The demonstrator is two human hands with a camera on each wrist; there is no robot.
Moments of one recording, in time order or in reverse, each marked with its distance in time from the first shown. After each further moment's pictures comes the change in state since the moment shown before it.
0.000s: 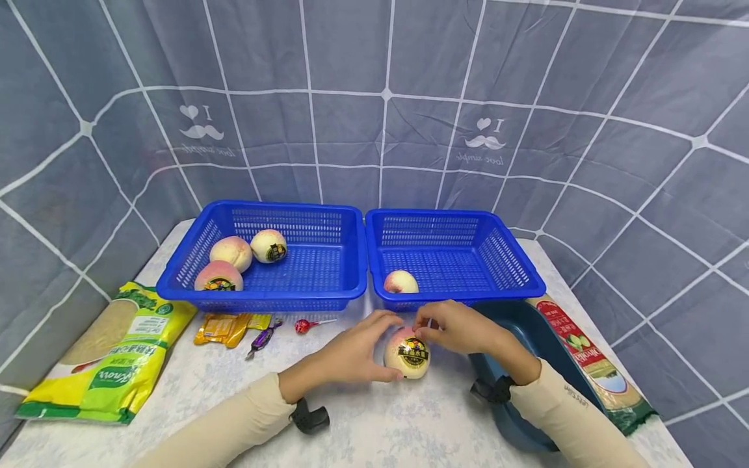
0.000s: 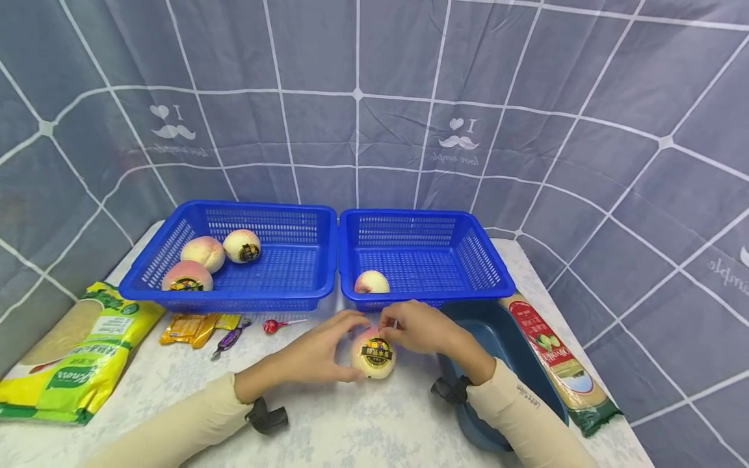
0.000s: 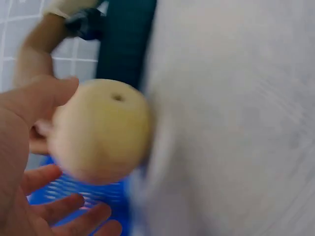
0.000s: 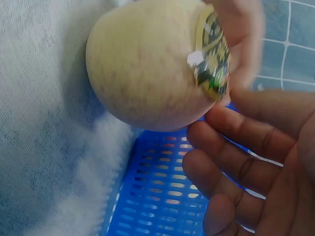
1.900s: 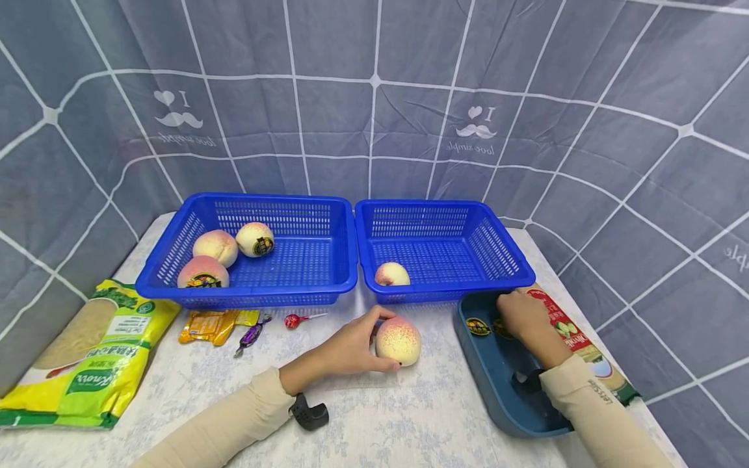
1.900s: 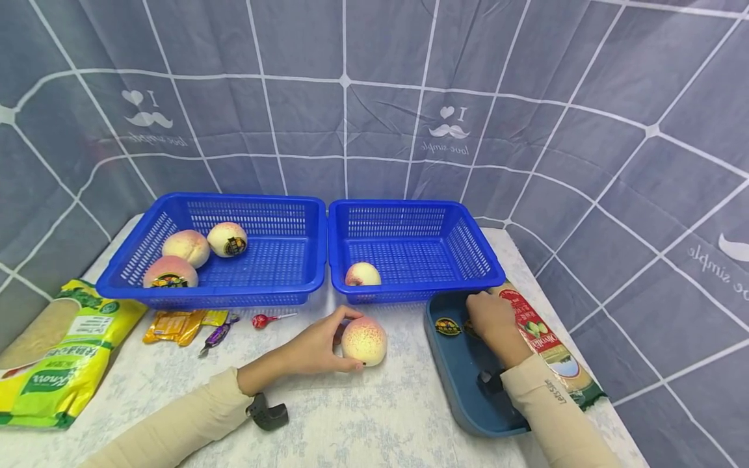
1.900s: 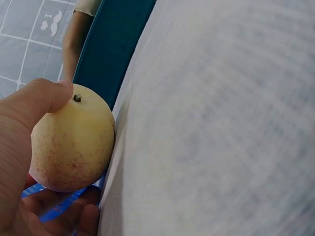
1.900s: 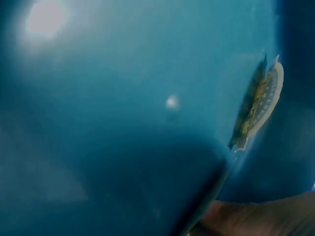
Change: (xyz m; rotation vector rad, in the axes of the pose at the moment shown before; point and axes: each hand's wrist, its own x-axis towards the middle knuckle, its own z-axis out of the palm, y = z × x) left_hand 0.012 -0.023 0.022 -0.220 -0.008 -0.106; right_hand -0.072 0.108 -0.016 -0.580 0.157 0.545
